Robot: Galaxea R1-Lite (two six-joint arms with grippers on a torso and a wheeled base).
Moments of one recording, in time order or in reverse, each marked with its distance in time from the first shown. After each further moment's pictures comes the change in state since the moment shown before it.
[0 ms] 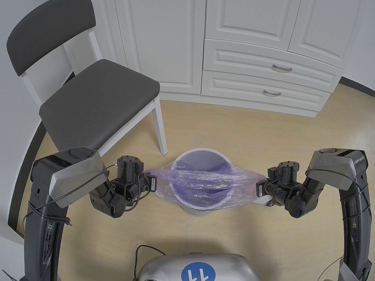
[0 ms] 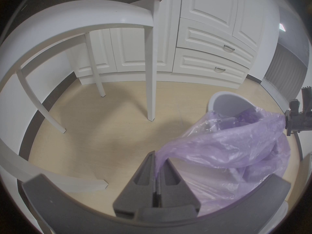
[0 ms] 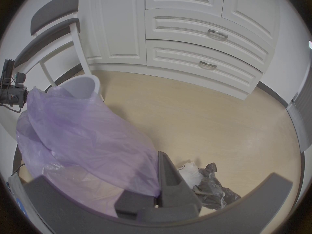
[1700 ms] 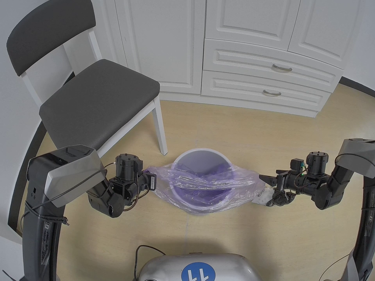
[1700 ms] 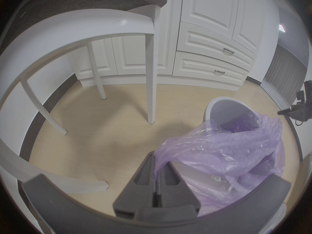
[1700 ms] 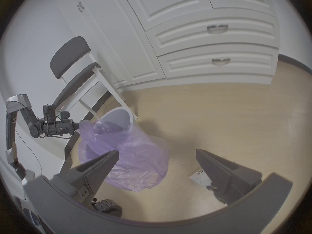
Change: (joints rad) left arm -0.005 -0.032 0.028 -0.011 0.000 -0.001; right arm -0.180 -0.189 0.172 -0.013 0.547 0.134
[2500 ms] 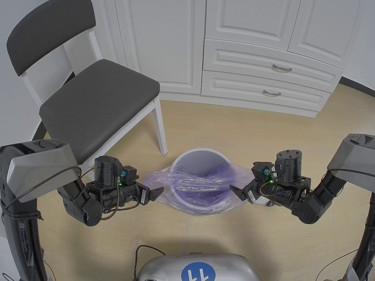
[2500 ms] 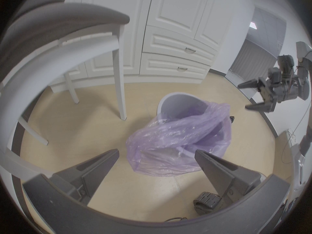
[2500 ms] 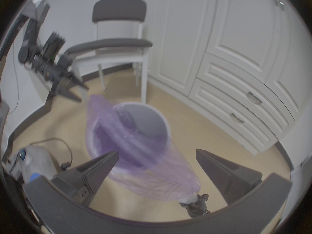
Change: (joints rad) left arm 0.026 -0.226 0.329 -0.050 -0.341 0.134; right arm 0.415 -0.195 0.049 0.121 -0.514 -0.454
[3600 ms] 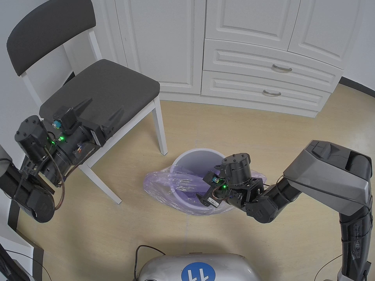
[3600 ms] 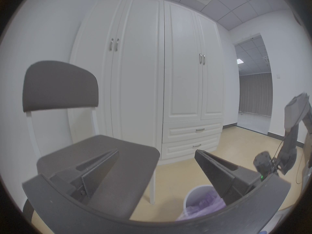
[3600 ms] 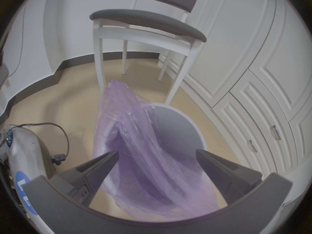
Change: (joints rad) left arm 0.098 -0.459 0.193 -0.485 0.027 0.000; right arm 0.186 0.220 -0.414 0.281 -0.125 -0.178
